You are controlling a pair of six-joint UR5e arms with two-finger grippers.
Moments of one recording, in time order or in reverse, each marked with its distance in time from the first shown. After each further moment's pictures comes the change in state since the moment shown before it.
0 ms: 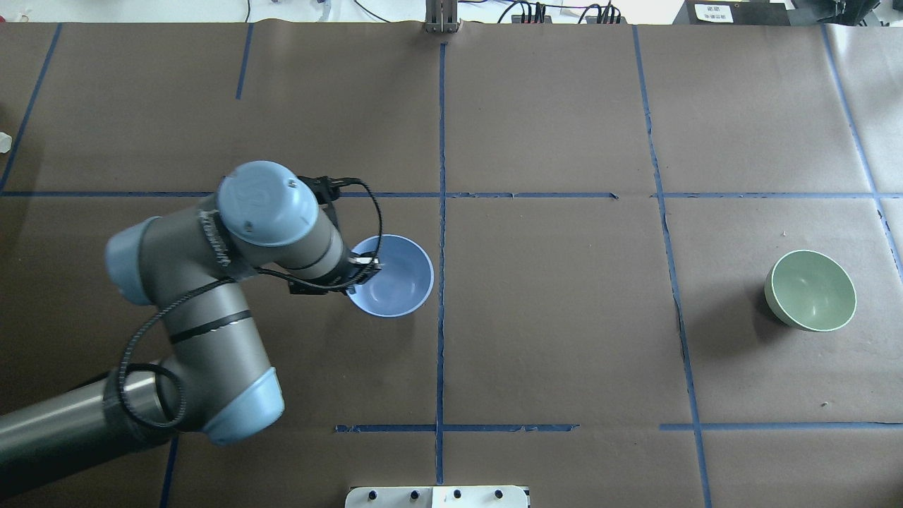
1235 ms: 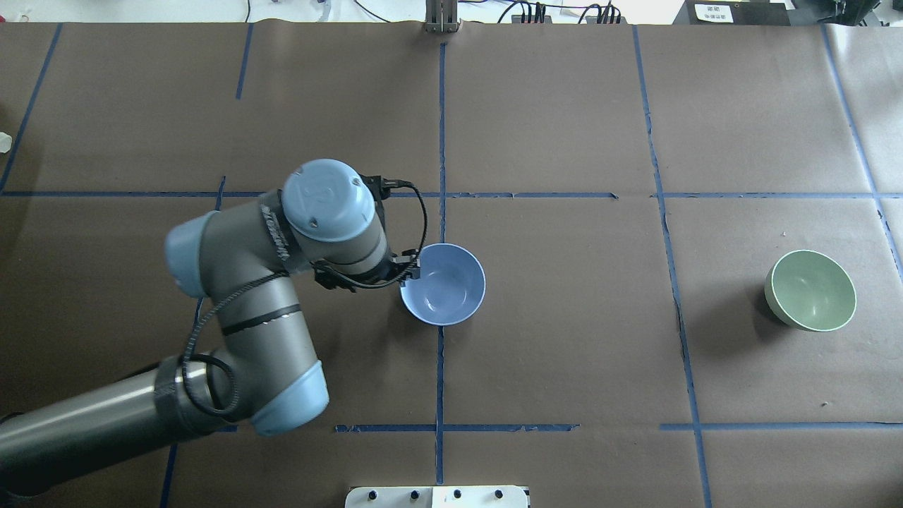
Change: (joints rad) left arm -0.025 -0.036 0.004 0.075 -0.014 0.220; right arm -0.042 0.049 0.037 0.051 0.008 0.207
